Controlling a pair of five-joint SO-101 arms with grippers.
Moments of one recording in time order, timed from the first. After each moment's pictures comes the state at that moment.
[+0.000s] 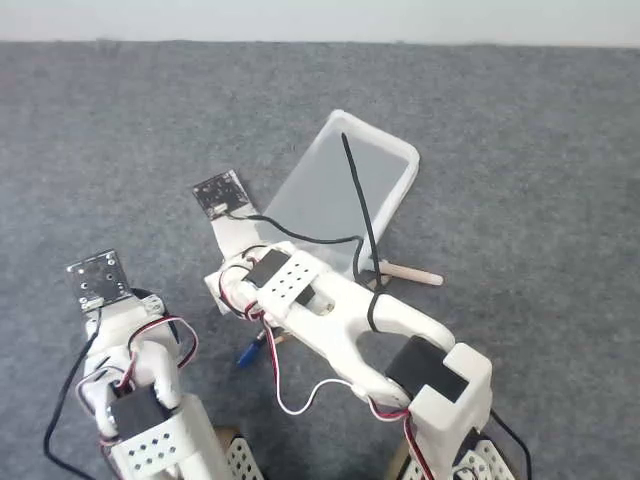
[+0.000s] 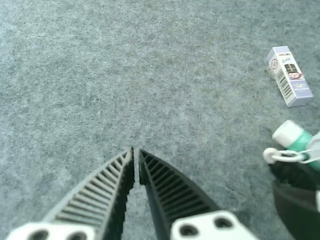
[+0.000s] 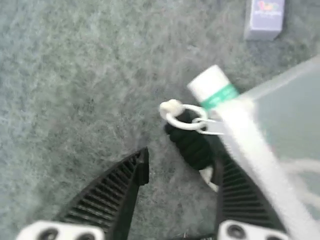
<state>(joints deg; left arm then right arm) -32.3 -103.2 95.0 62.1 1.8 -54.2 15.9 14.9 39.2 -18.2</state>
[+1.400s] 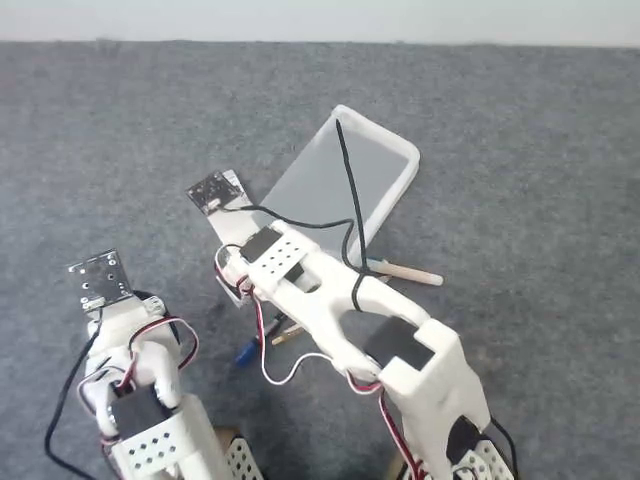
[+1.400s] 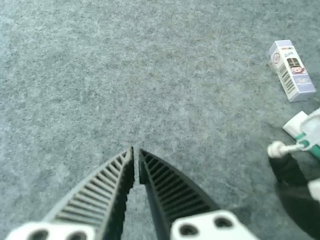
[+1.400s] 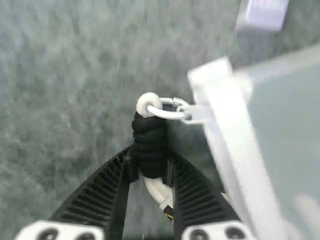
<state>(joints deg) -32.3 -103.2 95.8 62.1 1.8 -51.7 26.3 1.1 54.7 -9.0</state>
